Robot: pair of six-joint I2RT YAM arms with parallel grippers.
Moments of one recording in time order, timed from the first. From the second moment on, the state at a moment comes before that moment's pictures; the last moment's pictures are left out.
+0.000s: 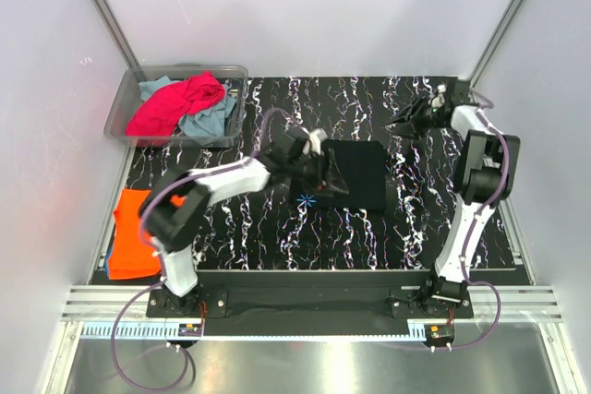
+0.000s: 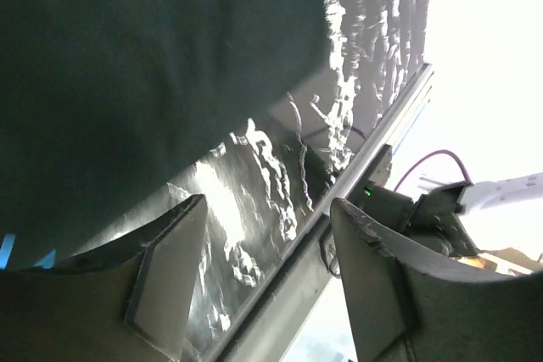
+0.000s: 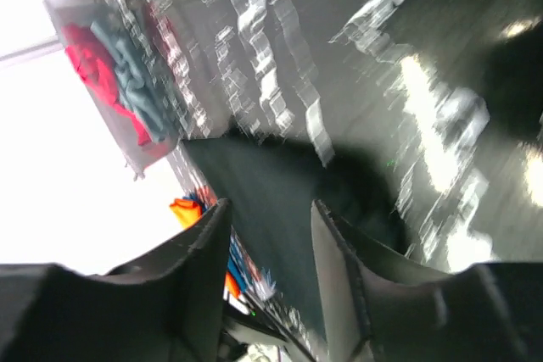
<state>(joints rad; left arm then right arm) -0.73 1.89 1.17 0.02 0.57 -0.85 -0.18 2.23 1.66 -0.43 -0.80 0.69</state>
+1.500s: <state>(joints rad) -0.16 0.90 0.99 -1.15 0.16 -1.02 1.07 1.76 0.92 -0.13 0.48 -0.56</state>
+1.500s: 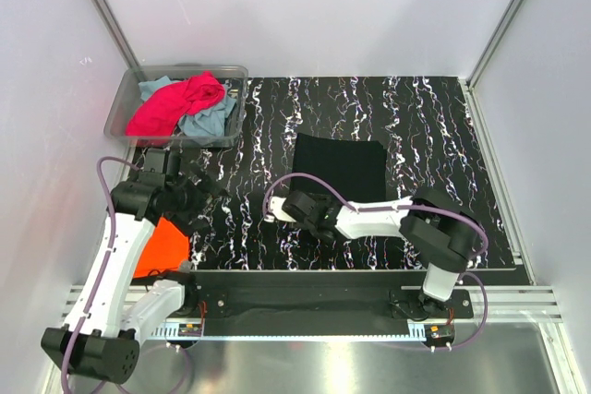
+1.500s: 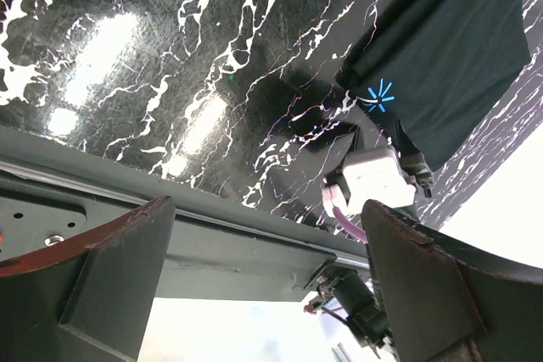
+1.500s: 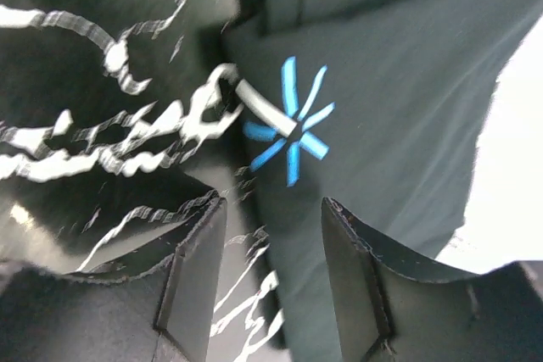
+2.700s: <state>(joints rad) -0.43 1.59 0.84 -0.12 0.44 -1.32 0.90 1.31 0.80 -0.23 0.17 -0.70</state>
